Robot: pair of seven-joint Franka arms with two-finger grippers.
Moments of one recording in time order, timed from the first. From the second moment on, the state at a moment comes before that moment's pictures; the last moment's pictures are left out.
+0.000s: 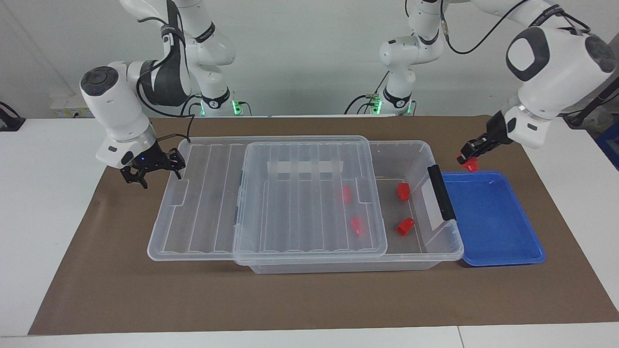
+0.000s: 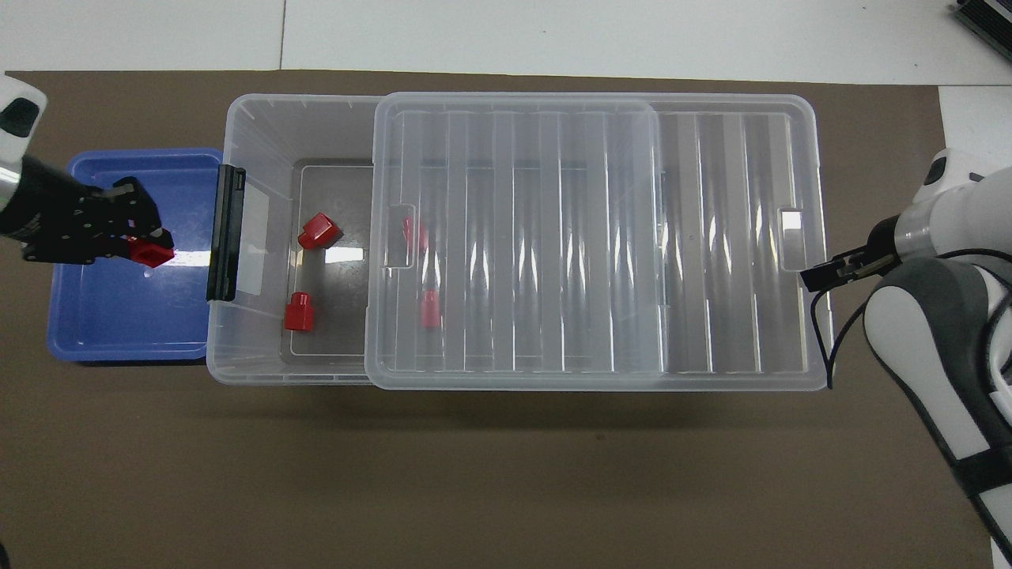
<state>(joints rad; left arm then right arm) 0.05 0.14 -0.13 -1.58 -0.19 1.64 -0.45 -0.16 0.05 0.09 -1.96 -0.02 2.04 -0.42</state>
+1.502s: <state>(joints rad) -0.28 0.30 -0.12 -1.97 0.06 2.36 -0.63 -0.08 -0.03 0.10 -1.83 -0.02 1.86 -0.04</state>
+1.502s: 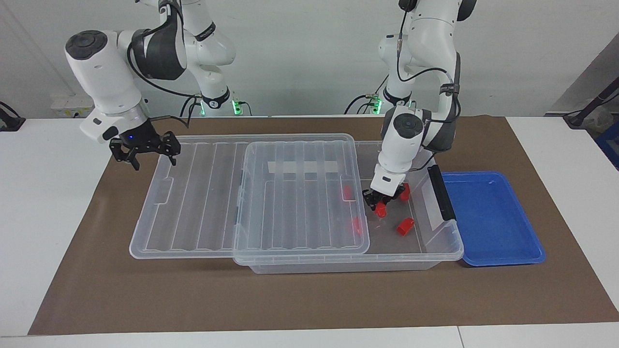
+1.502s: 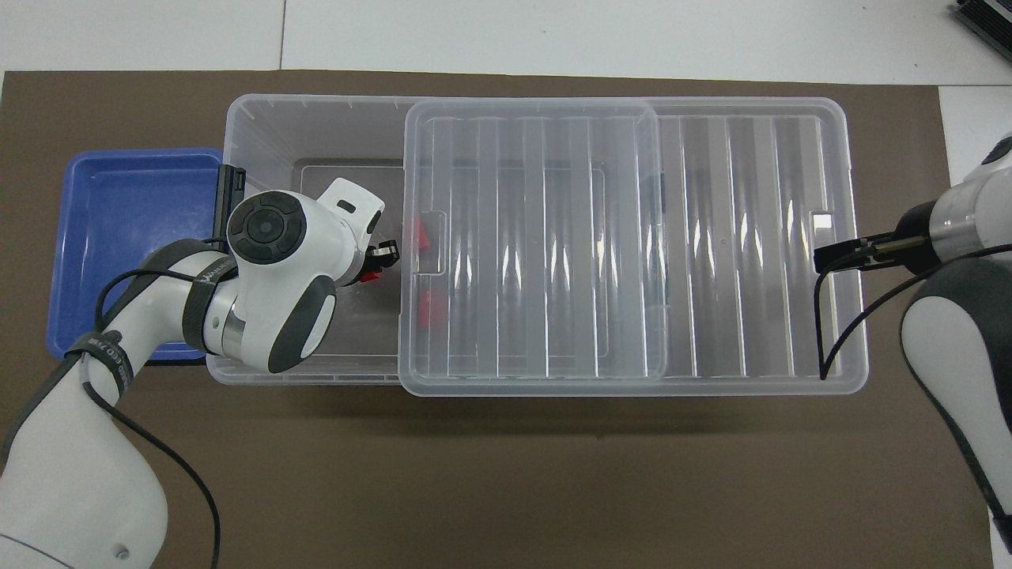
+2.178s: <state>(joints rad) -0.27 0.33 -0.12 -1.97 0.12 2.37 -0.62 0.00 -0.01 0.10 -1.61 -0.02 1.67 0.15</state>
